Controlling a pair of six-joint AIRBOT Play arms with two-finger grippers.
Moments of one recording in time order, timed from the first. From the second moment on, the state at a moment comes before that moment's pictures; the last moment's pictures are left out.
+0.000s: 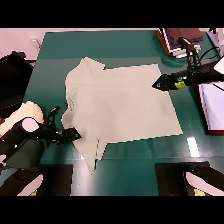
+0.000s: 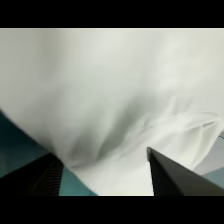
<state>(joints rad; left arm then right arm) -0.17 -0.85 0.41 0.98 -1.03 -1.60 0.12 -1.10 1.23 -1.09 1.22 1.44</state>
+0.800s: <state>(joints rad) -0.23 -0.85 0.67 1.06 -1.03 -1.62 -0.57 -0.98 0.72 -1.23 1.42 1.41</state>
